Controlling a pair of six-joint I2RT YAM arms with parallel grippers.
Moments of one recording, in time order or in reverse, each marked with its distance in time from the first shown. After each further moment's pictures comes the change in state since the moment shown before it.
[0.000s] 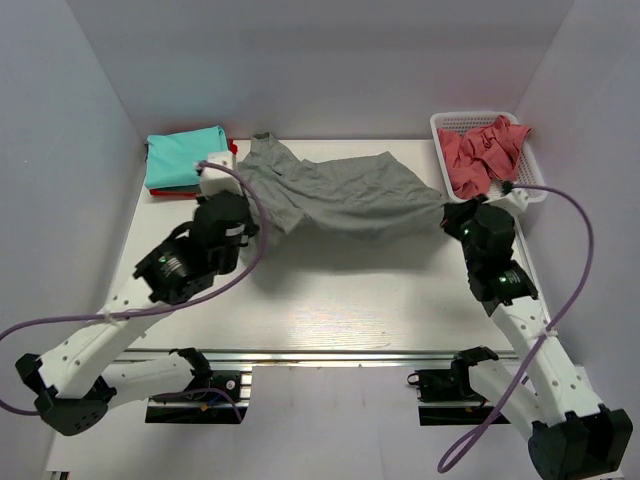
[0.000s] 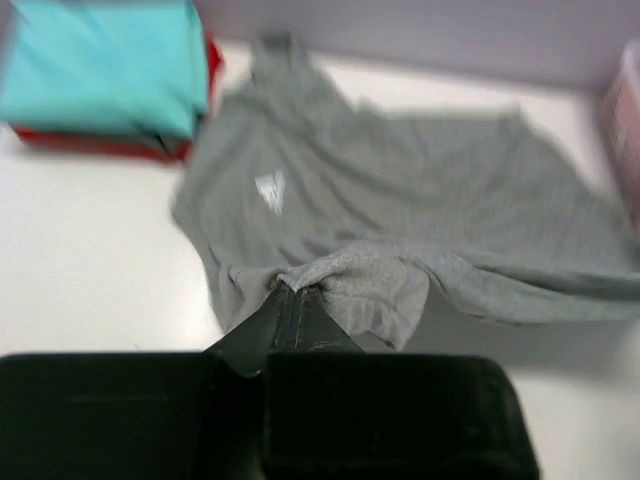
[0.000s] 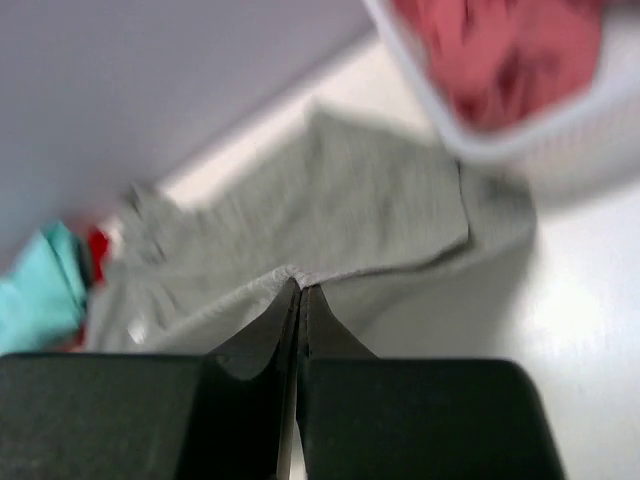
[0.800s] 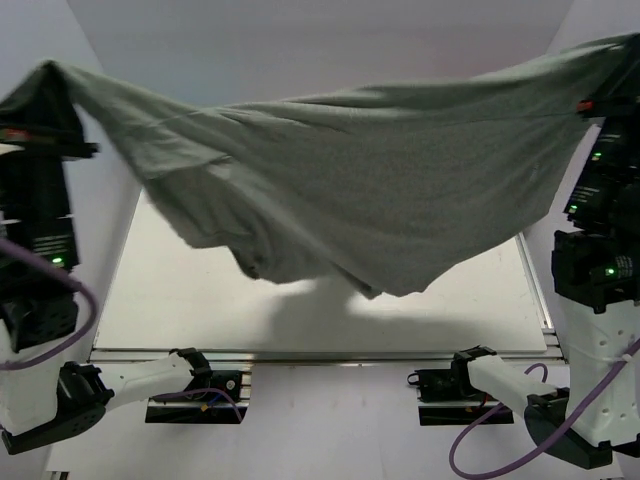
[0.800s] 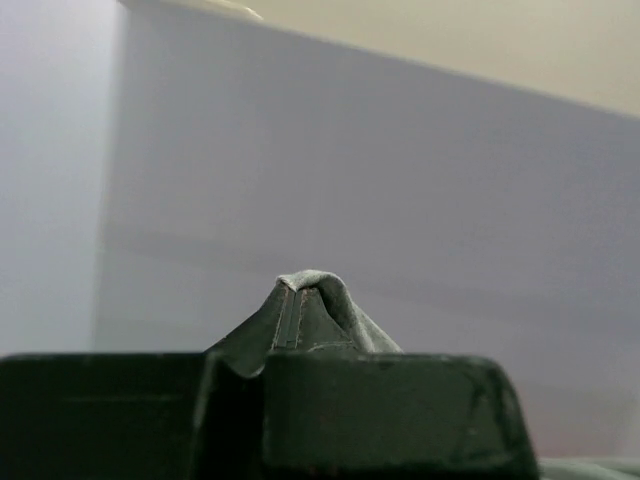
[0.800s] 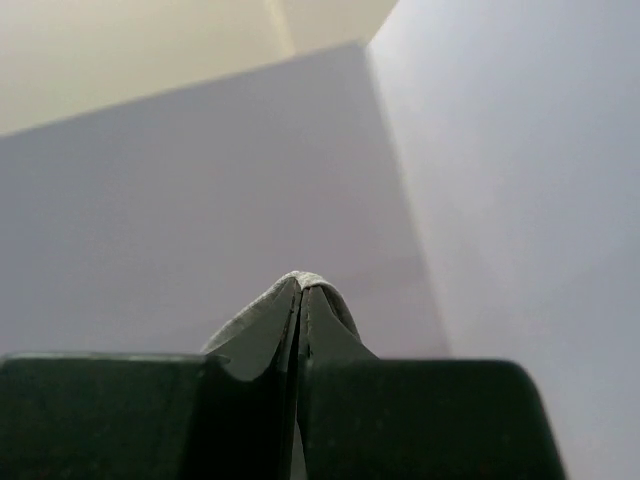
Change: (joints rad) left arm 0.000 -0.026 0.682 0.623 0.106 0.867; right arm 0.000 0.174 1.011 0.275 0.182 -0.674
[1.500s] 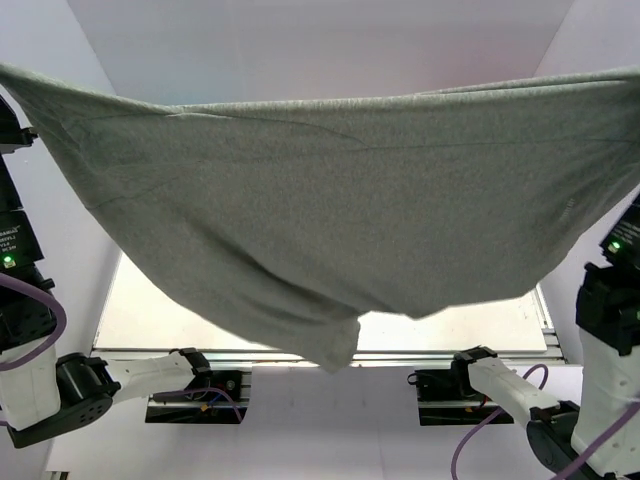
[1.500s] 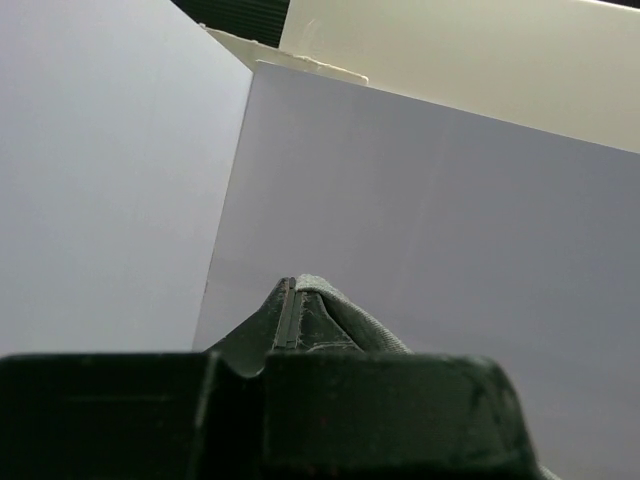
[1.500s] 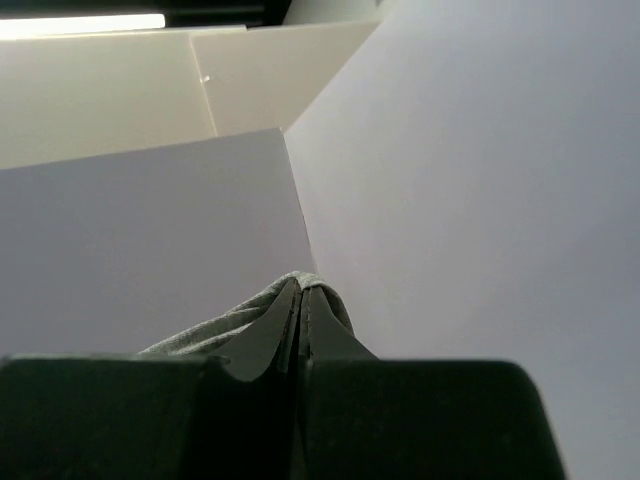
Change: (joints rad) left arm 0.000 0.076 0.211 0.141 -0.150 0.289; right arm 0.001 -0.063 0.069 0.069 0.109 -0.317
